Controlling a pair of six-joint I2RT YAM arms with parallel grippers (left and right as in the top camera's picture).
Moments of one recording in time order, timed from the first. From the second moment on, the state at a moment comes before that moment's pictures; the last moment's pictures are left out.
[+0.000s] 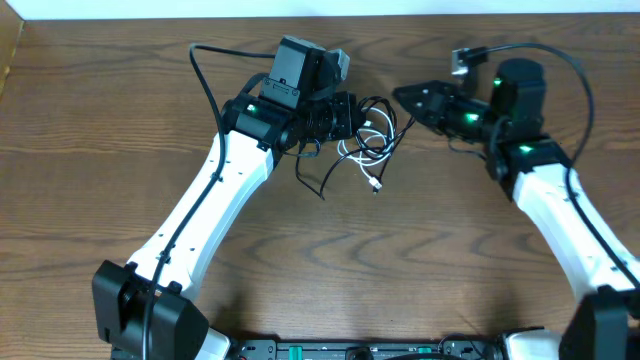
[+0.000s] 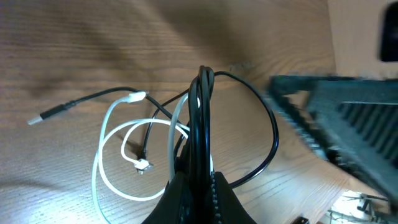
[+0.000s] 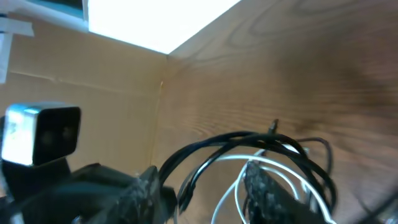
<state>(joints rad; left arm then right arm) -0.44 1.66 1.50 -0.71 0.44 -0.53 0.17 1.53 1.05 0.02 -0.76 0.87</state>
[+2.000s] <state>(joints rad) -0.31 1.66 1.50 -0.72 0.62 -0.50 0.14 1.70 1.05 0.24 -0.84 1.03</state>
